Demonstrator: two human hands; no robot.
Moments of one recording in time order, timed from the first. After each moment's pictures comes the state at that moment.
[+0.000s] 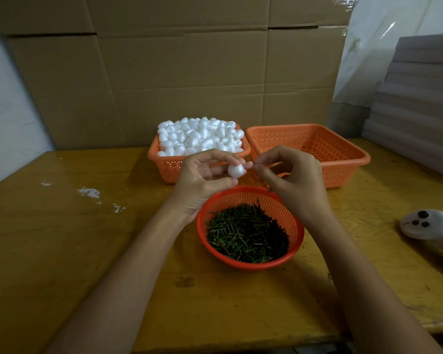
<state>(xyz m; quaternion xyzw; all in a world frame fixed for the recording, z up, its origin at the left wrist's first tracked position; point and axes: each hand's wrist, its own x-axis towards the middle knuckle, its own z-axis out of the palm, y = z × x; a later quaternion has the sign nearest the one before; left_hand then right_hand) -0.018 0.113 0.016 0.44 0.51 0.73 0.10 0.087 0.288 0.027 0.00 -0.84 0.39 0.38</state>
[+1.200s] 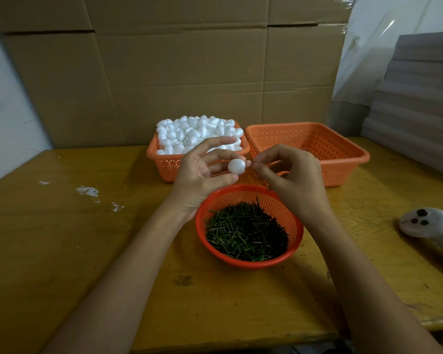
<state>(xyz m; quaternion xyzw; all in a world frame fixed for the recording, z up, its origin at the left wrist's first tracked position) -0.024 0.113 0.013 0.43 0.52 0.73 0.11 0.088 0.288 0.028 0.00 -0.84 0.38 0.38</state>
